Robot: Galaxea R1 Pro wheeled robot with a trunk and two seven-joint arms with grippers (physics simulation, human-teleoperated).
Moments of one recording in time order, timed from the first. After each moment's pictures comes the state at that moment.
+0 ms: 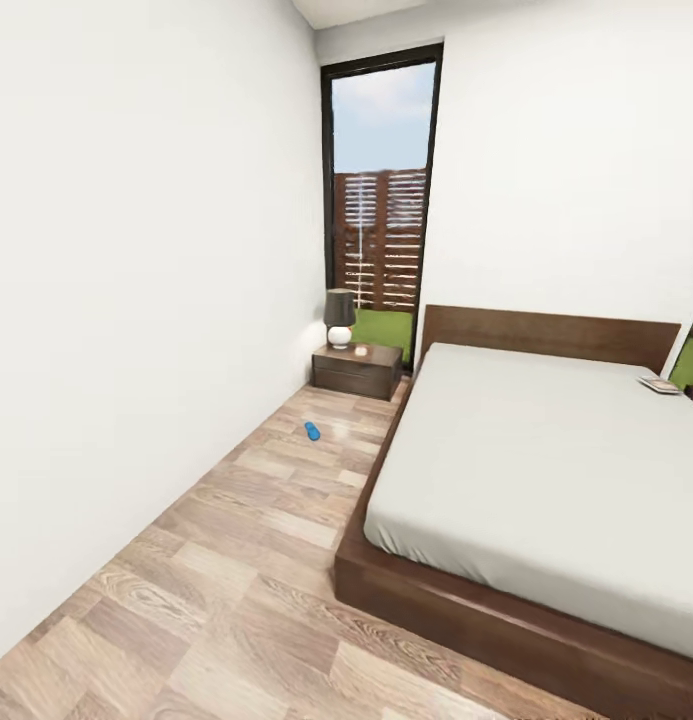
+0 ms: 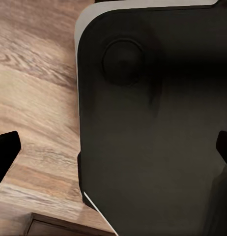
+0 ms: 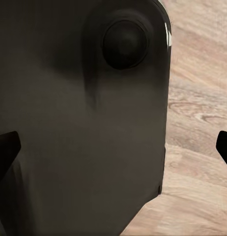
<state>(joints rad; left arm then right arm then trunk) 0.00 0.03 0.02 -0.07 0.01 0.06 -0.03 0.00 0.00 -0.02 0.00 -0.01 -0.01 0.01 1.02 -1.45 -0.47</state>
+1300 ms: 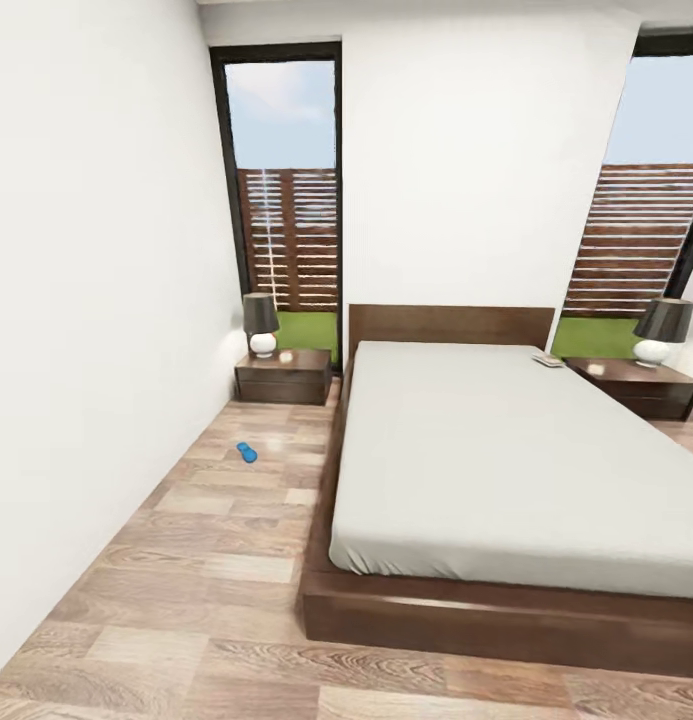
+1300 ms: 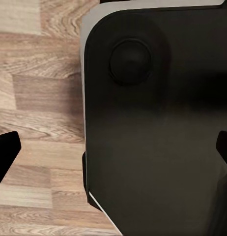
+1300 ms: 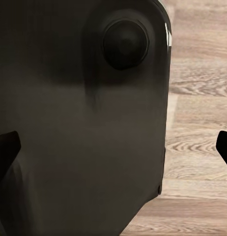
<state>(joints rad) 0.00 0.04 0.02 -0.07 0.01 0.06 -0.03 0.00 0.00 -0.02 0.00 -0.01 -0.01 0.01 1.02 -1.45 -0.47</state>
